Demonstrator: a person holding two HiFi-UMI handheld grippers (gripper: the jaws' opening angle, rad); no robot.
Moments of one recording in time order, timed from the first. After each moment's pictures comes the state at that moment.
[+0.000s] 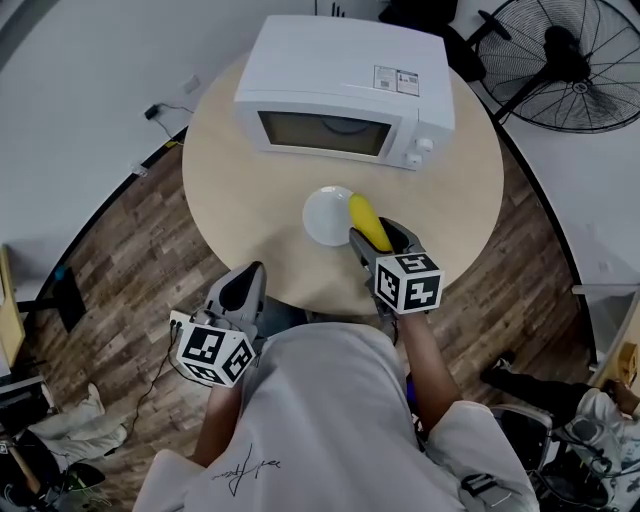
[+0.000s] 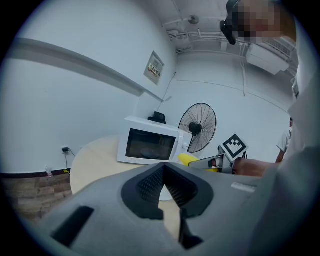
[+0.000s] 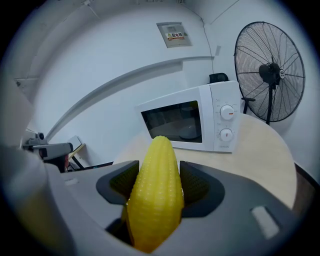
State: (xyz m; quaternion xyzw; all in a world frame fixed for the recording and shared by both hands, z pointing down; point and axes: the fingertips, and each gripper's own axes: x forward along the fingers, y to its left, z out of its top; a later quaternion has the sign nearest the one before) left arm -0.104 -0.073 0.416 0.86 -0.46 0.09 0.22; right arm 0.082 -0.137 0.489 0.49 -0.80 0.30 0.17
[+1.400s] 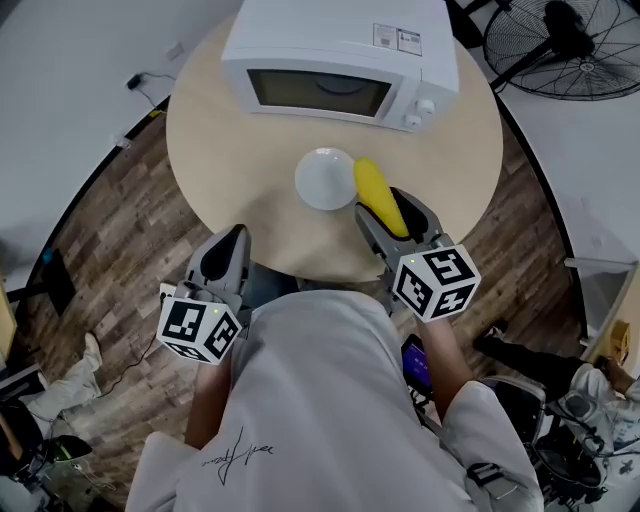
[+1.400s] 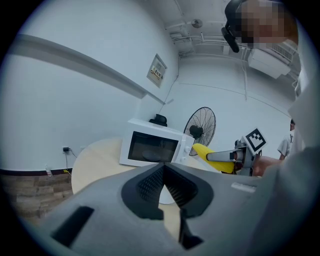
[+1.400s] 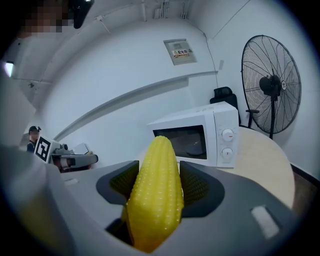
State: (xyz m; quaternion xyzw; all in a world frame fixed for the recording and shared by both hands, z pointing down) left arm -0.118 -0.082 0.411 0.86 -0.46 0.07 0.22; right arm 0.080 -0.111 0.421 0.48 -0.83 0.25 0.10
